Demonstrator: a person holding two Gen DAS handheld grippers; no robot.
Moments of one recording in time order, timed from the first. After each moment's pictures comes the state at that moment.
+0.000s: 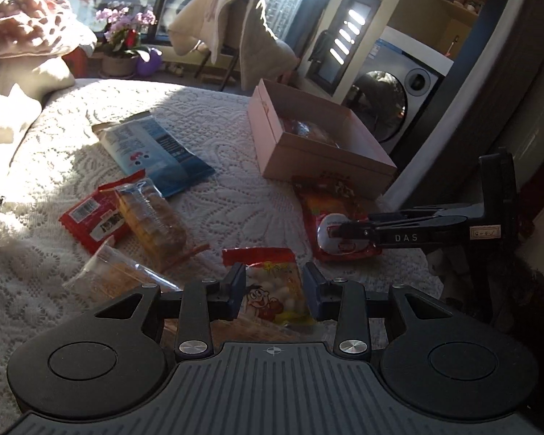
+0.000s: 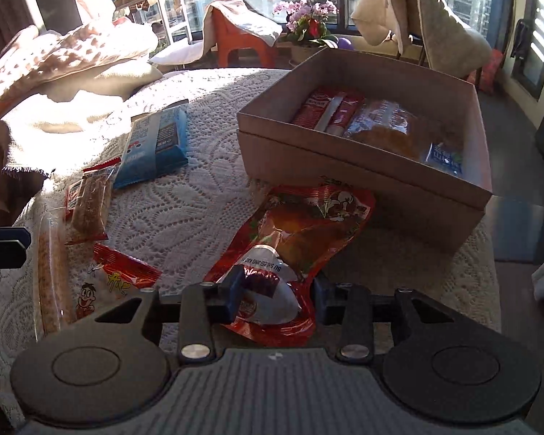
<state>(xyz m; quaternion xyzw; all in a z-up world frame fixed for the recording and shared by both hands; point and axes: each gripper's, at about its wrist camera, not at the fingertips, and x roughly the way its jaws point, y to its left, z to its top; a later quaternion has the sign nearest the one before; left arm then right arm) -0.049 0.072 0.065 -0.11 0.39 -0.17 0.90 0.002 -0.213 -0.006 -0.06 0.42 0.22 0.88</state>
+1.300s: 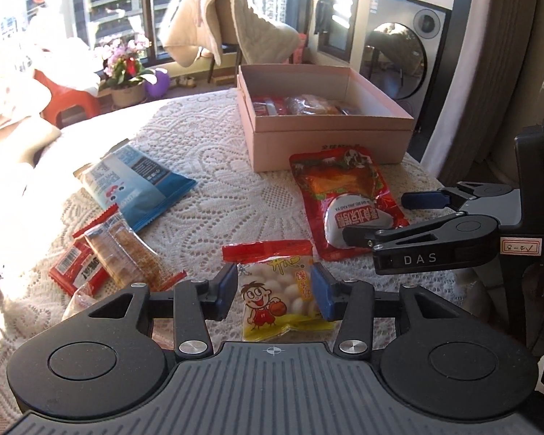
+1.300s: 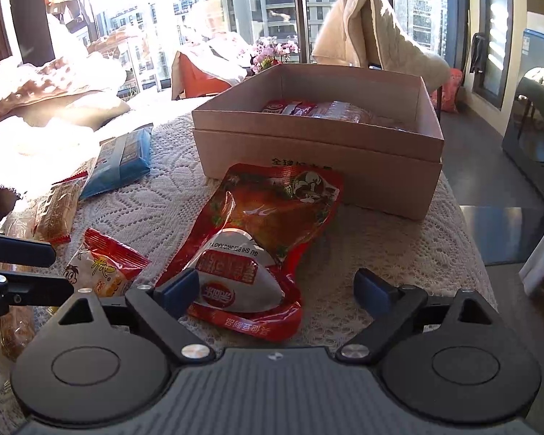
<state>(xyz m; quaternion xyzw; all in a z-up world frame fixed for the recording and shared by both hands) -0.024 -0.004 0.056 0.03 0.39 -0.12 0.91 -0.021 -0.224 -0.037 -0.02 0.35 0.20 0.91</state>
